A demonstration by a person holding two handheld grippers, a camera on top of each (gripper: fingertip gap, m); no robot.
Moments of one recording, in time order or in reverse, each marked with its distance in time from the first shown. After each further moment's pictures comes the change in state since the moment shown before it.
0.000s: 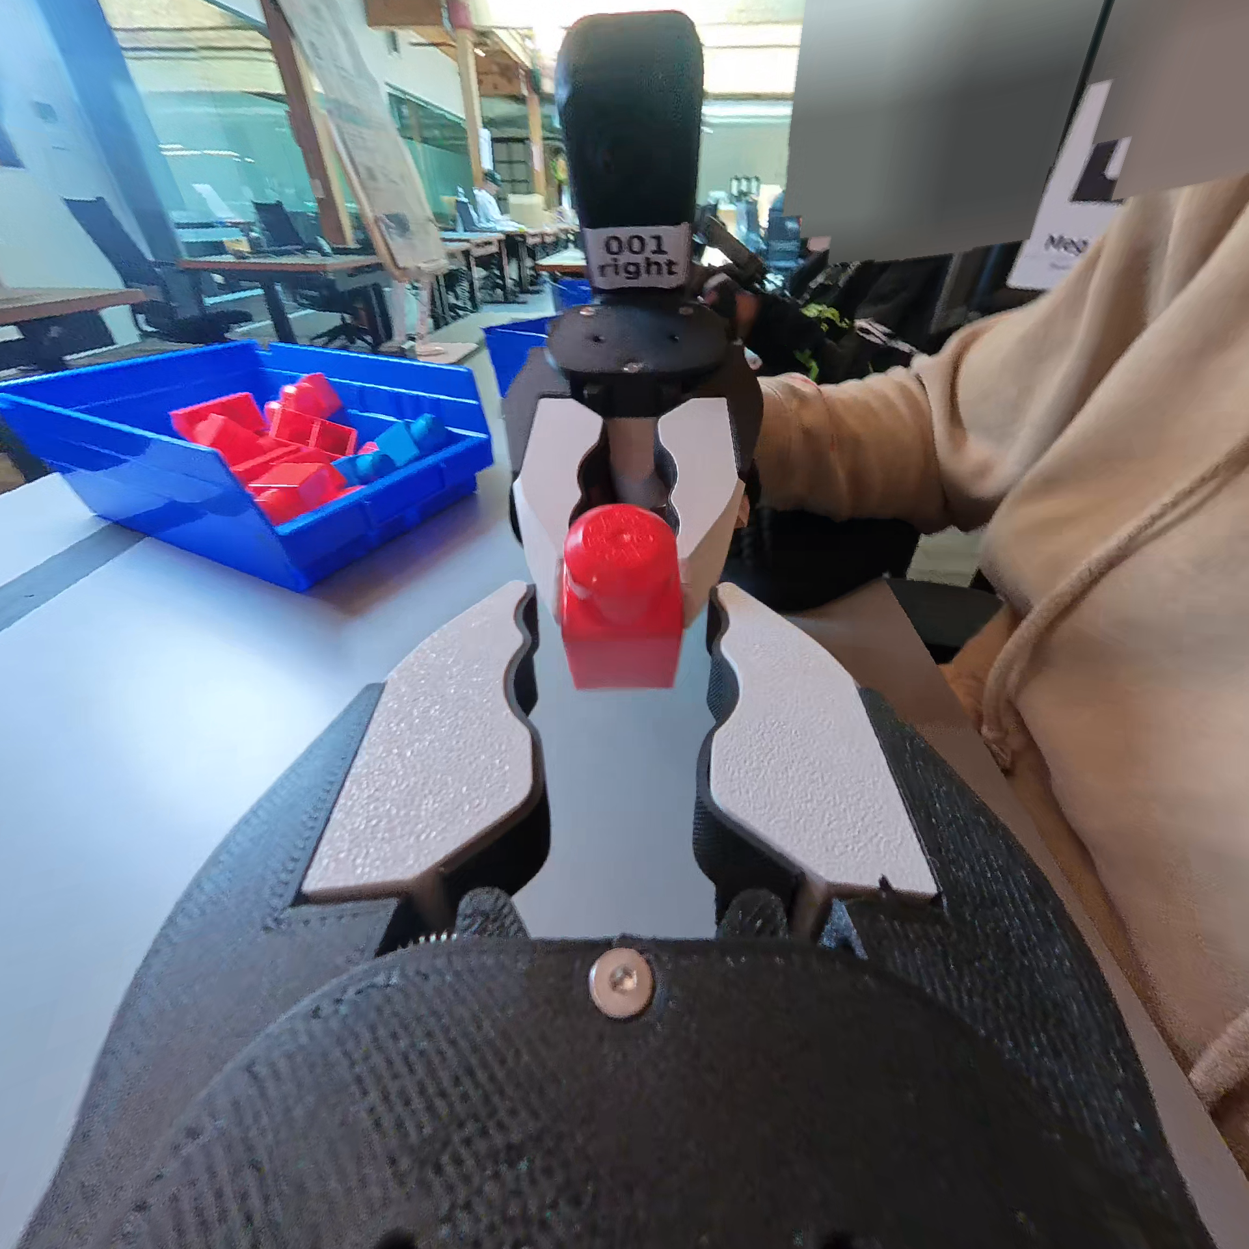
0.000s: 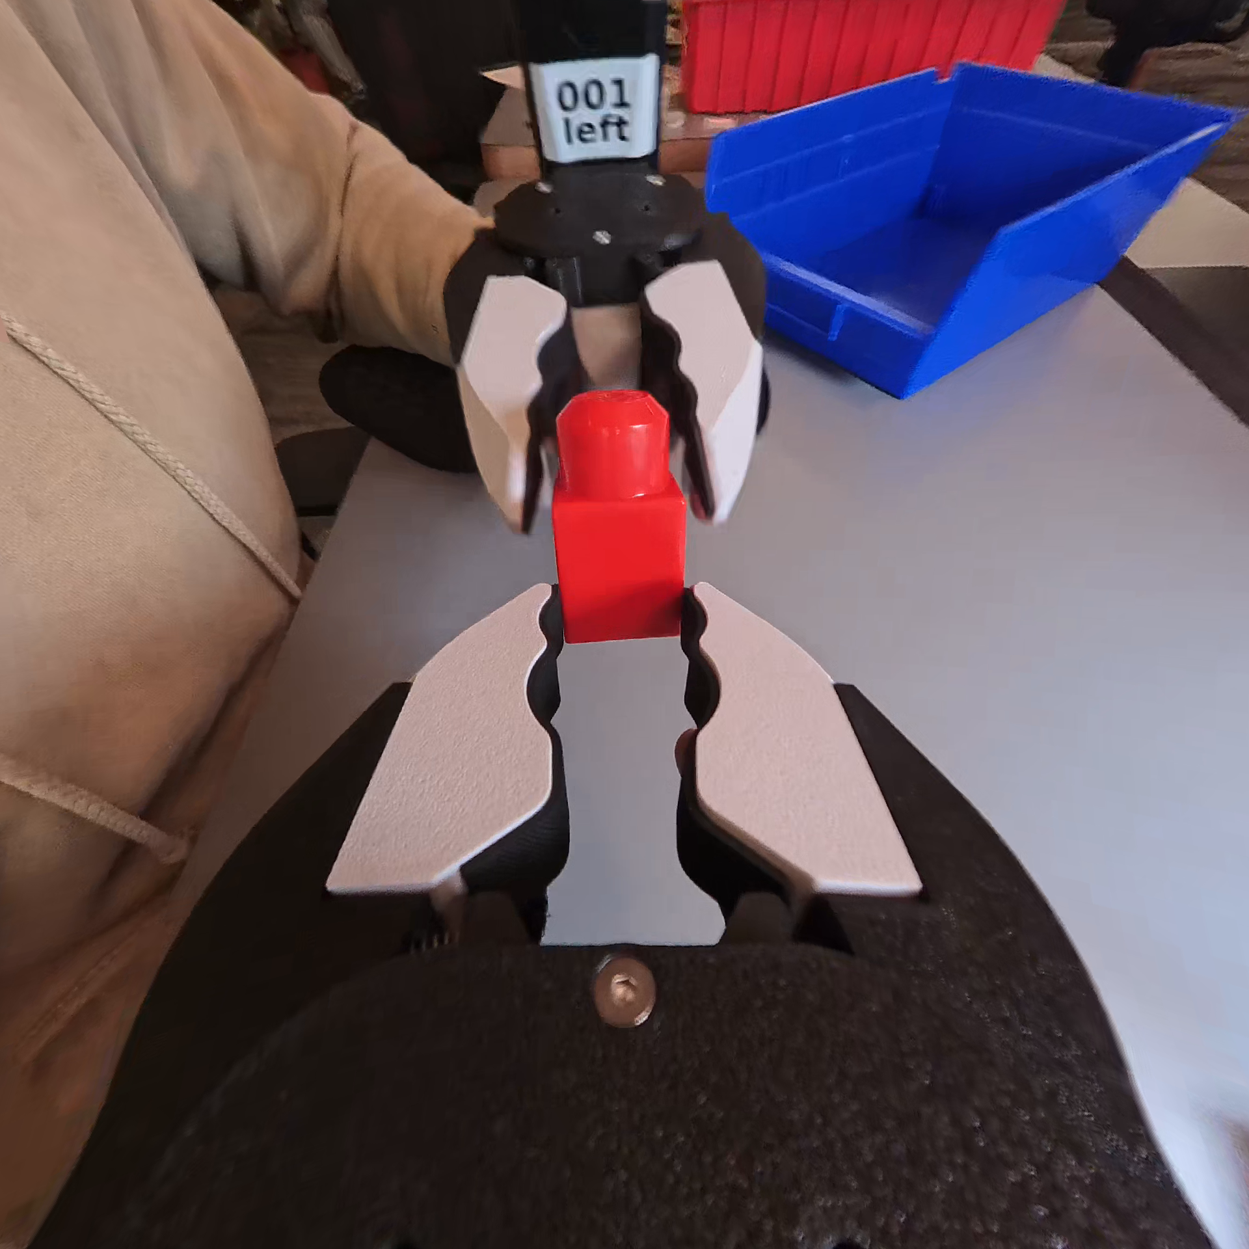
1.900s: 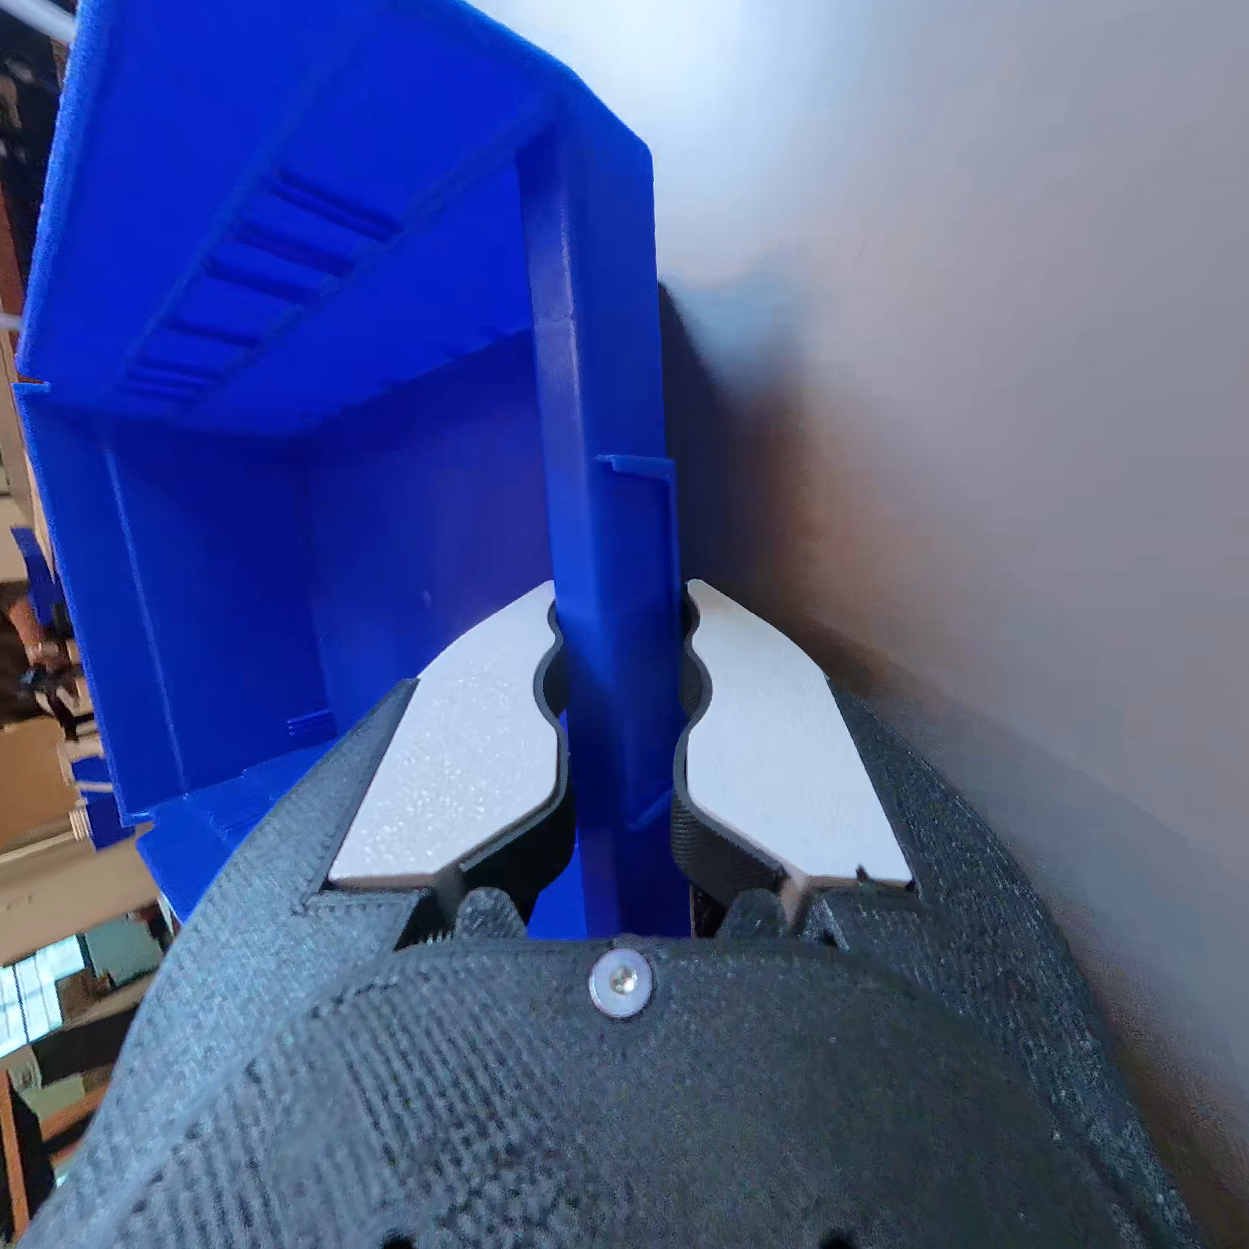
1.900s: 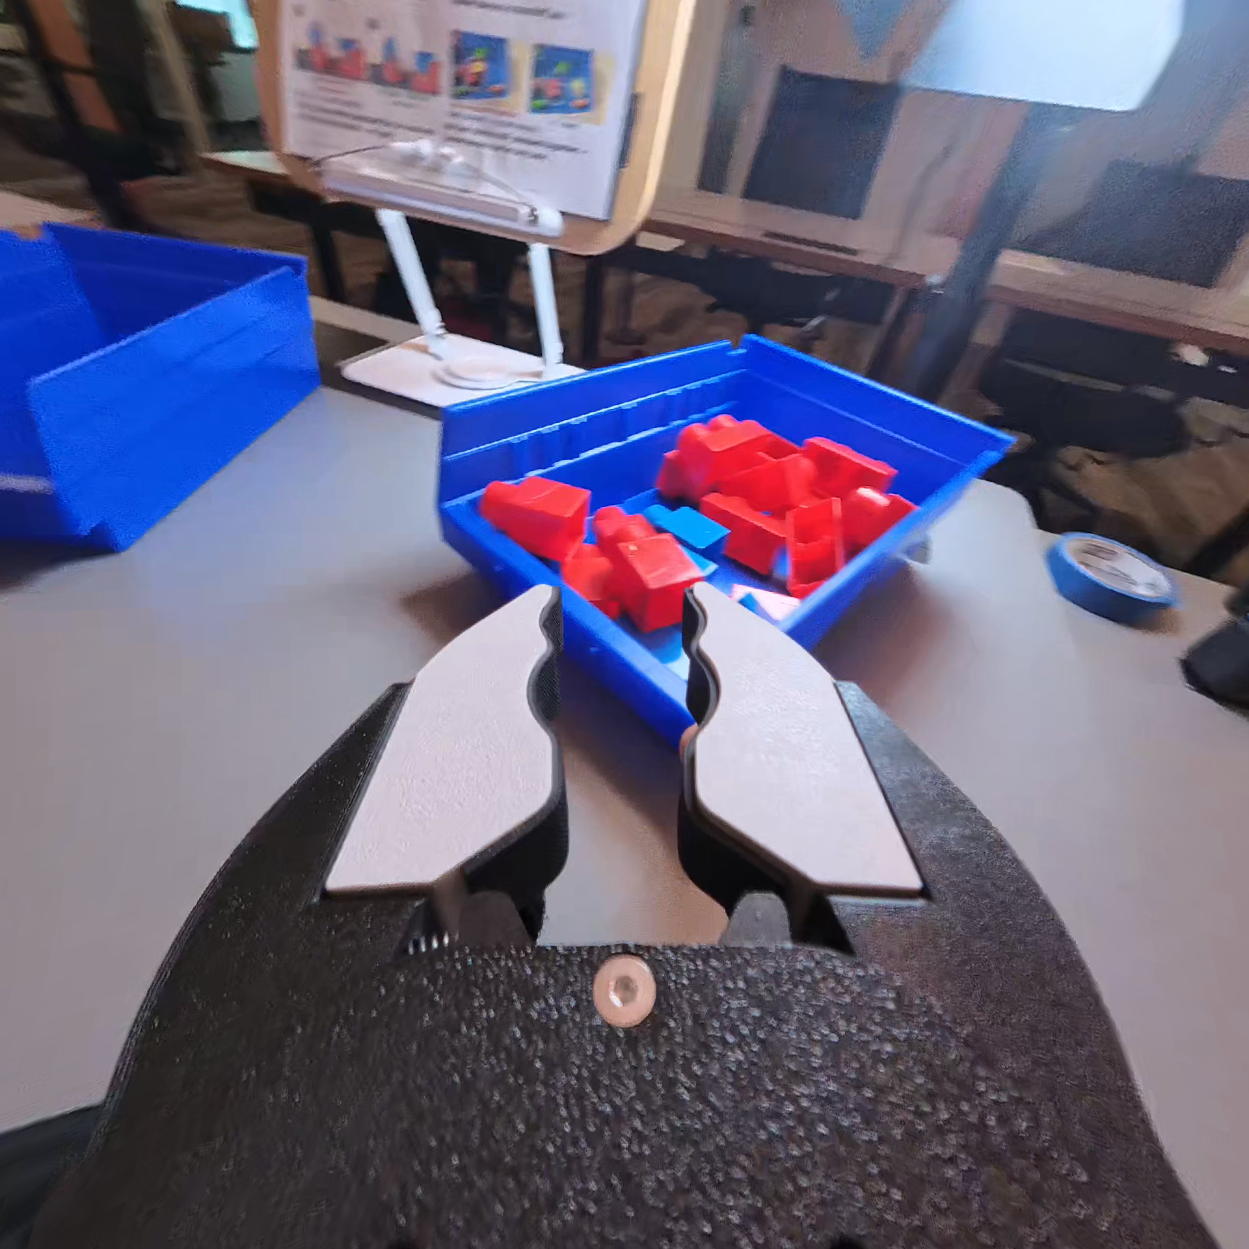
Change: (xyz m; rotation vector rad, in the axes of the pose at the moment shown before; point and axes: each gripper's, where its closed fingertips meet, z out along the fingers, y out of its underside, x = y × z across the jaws) left arm -0.125 0.114 -0.094 -1.154 -0.588 0.457; right arm 0.114 0.078 -0.277 0.120 1.173 0.240
